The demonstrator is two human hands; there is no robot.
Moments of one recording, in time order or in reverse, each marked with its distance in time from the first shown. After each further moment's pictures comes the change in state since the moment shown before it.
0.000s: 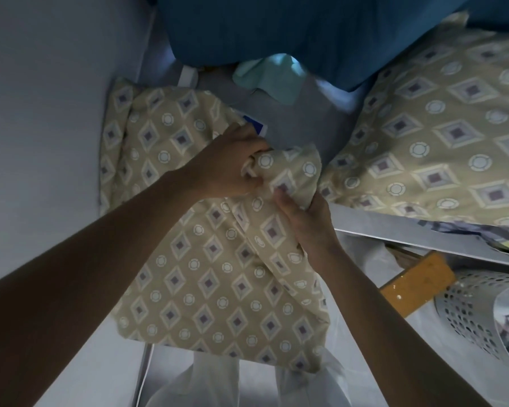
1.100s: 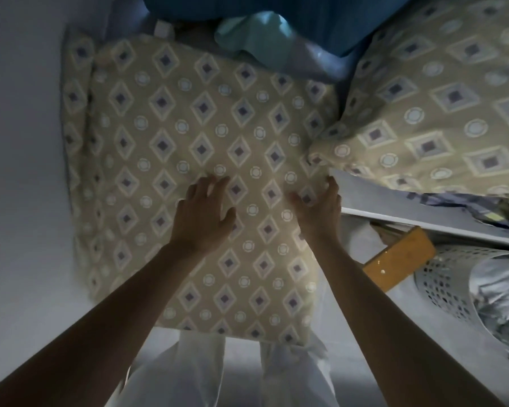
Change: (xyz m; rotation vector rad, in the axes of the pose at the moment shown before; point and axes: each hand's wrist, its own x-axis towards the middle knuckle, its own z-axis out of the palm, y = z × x) left_hand -0.102 0.024 0.121 -0.011 0.022 -0.521; right_hand 0.021 0.100 -0.044 -0.530 0.295 0.090
